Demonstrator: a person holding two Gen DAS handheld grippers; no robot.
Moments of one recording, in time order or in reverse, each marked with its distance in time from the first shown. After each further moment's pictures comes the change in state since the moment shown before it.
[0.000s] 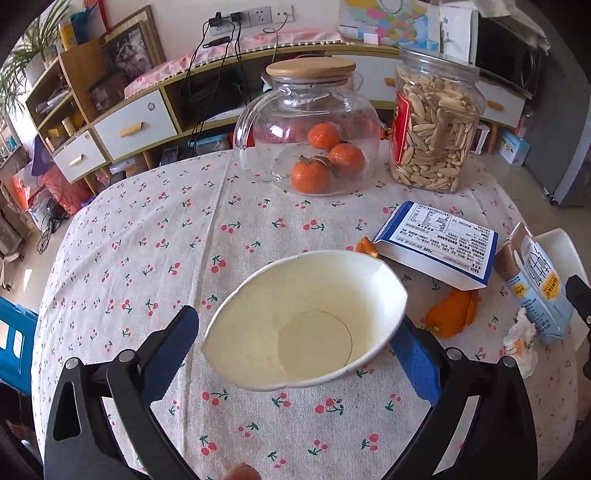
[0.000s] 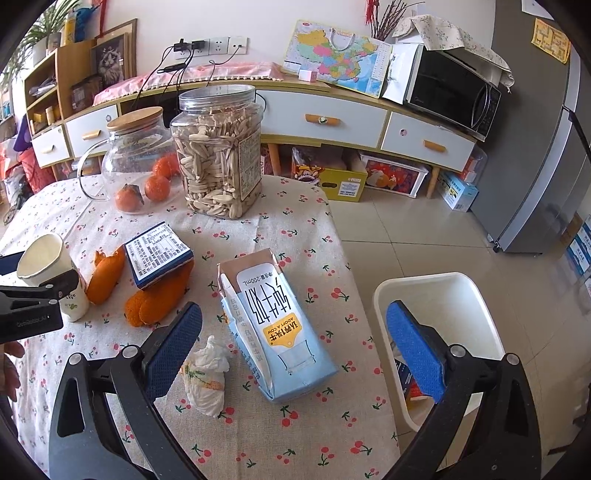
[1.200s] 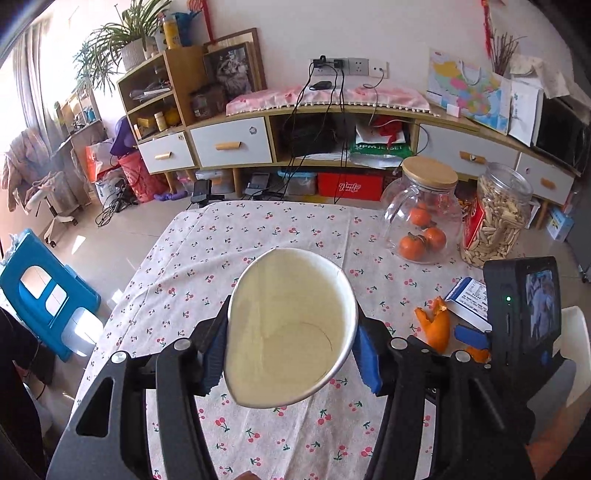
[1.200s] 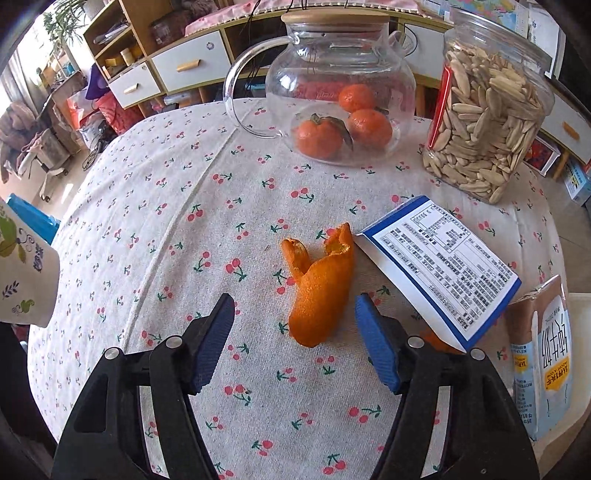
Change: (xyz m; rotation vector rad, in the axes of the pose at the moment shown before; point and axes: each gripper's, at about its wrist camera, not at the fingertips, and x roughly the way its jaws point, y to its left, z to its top) left arm -0.103 0.095 -0.004 -0.227 -0.131 0.197; right arm 0.071 0.180 0.032 -0.119 0.317 0.381
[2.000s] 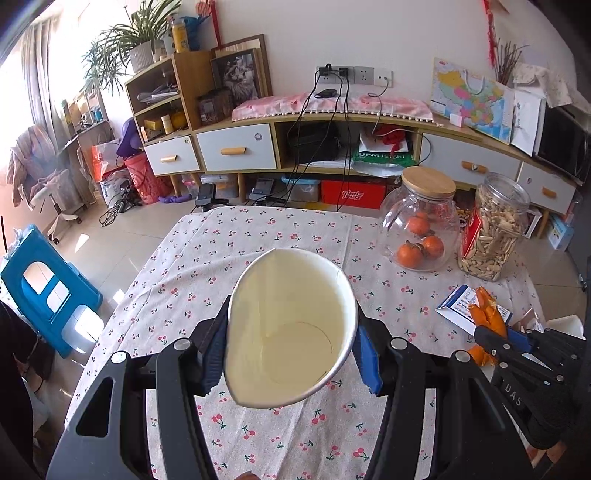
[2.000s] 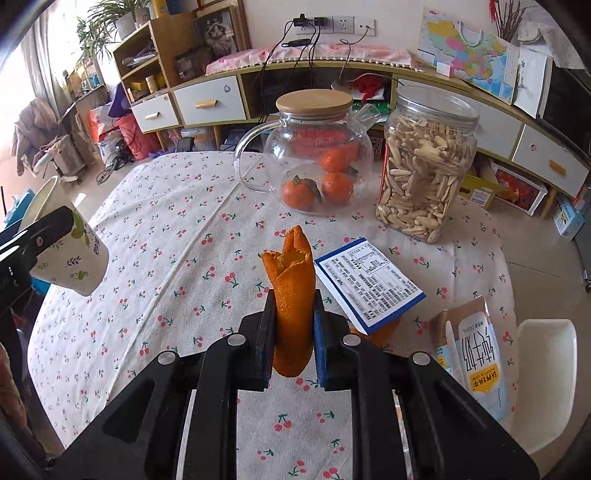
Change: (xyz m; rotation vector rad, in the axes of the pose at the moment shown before) left arm -0.012 -0.007 0.000 -0.019 -0.035 0.012; right arm -0.102 -0.039 -0.030 -0.075 -0.222 0.017
